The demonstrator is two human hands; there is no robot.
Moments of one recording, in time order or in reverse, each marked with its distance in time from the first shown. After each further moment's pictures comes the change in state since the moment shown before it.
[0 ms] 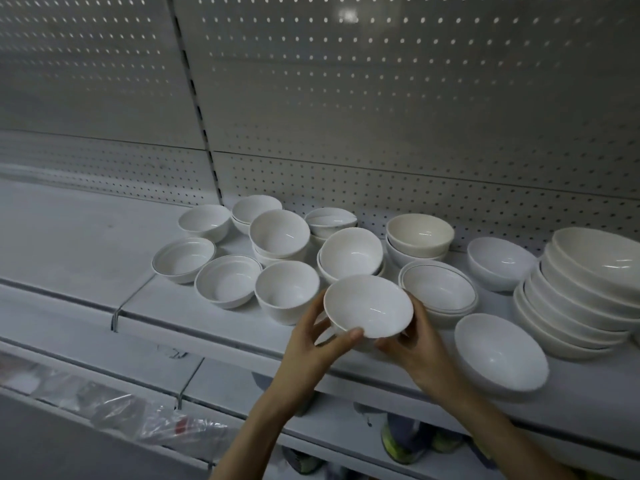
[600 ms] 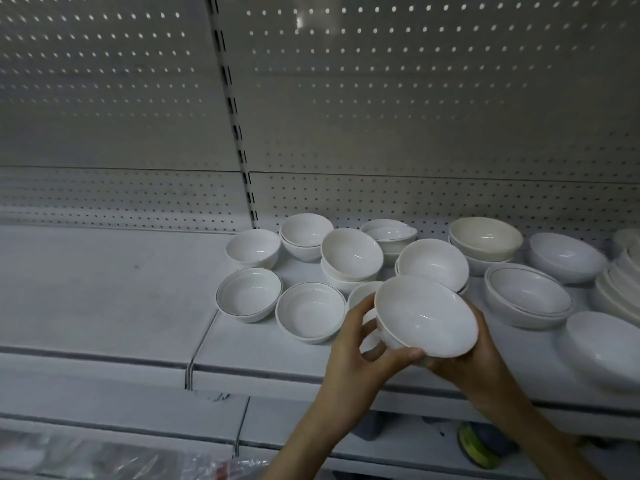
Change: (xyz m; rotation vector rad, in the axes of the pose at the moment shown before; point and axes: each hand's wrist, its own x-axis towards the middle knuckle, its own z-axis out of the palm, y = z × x) left_hand 0.021 0.019 -0.127 -0.040 -0.200 0.056; right_hand 0.023 -0.013 0.128 -0.008 0.252 -0.065
